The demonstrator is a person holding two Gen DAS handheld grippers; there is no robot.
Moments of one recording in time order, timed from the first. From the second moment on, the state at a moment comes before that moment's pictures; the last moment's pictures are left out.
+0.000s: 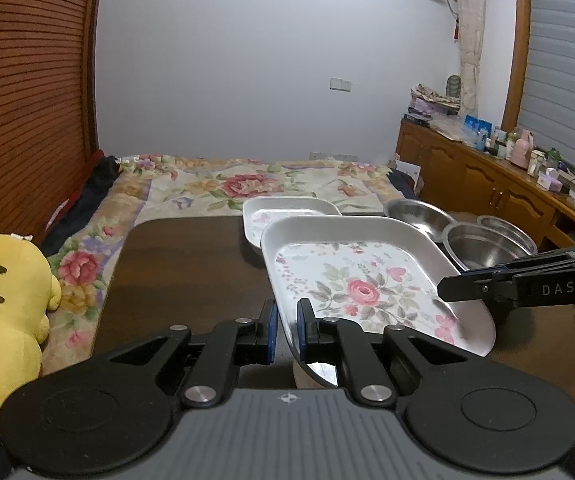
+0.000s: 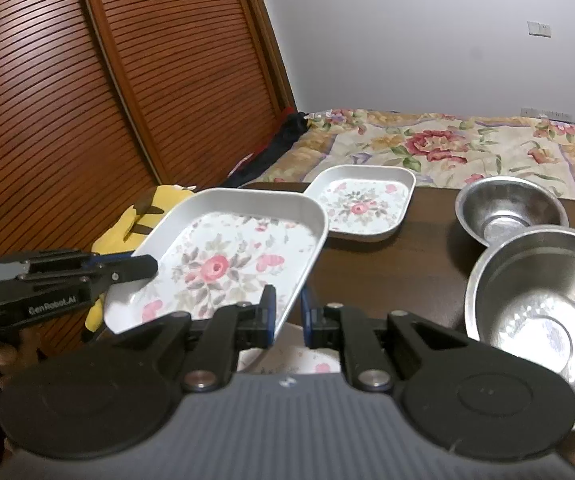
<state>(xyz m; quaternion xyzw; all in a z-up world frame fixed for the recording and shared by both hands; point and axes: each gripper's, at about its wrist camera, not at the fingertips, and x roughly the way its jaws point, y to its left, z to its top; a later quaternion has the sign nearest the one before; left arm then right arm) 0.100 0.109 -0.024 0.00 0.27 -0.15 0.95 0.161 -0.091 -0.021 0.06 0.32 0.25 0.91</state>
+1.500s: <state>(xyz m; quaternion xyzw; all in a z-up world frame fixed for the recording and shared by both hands) 0.080 0.091 -0.079 0.00 0.33 -0.14 0.93 0.119 -0.116 -0.074 0.09 0.35 0.23 0.90</state>
